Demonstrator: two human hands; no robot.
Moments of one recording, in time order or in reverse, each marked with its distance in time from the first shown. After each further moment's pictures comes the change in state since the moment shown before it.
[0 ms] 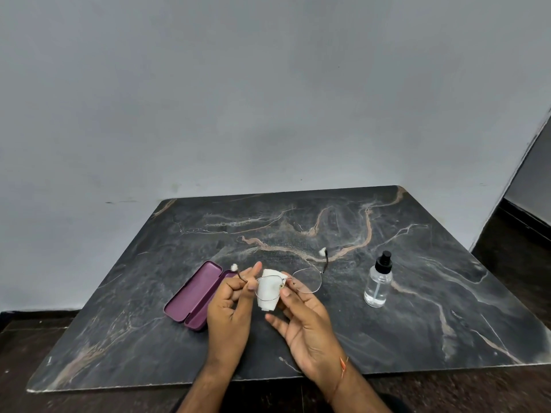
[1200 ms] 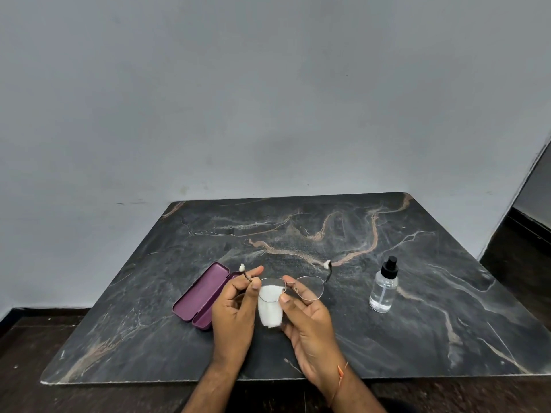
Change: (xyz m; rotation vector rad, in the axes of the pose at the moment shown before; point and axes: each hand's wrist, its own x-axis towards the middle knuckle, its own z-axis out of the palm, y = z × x) left_hand 0.003 -0.003 -0.003 0.026 0.083 -0.036; right_hand 0.002 0.009 0.000 -0.116 -0.030 -0.084
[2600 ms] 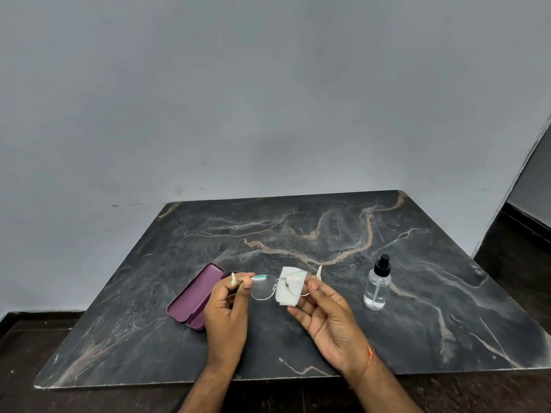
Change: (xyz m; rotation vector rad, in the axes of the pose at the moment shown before) left_hand 0.001 -0.010 -0.001 0.089 0.056 0.066; right_hand 0.003 -0.043 -0.033 0.161 0.053 0.089
